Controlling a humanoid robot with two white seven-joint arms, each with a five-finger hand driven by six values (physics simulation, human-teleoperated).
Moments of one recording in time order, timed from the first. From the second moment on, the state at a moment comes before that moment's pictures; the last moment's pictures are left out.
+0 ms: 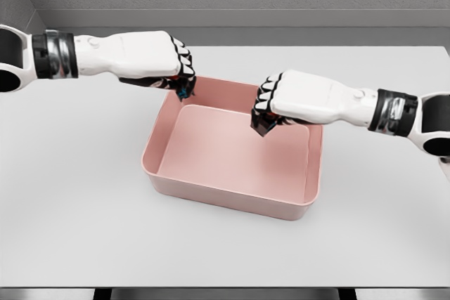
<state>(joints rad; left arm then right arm) -1.22 0.83 -1.26 -1.51 -0.23 -0.61 -0.22 -0.58 -0.71 0.57 -1.72 0.42 -0.61 0.41</state>
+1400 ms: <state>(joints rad) -1.13 1.06 -1.33 -1.50 -0.13 -0.61 0.00 -0.46 -0.94 0.41 -1.68 0.42 -0.61 0.41</state>
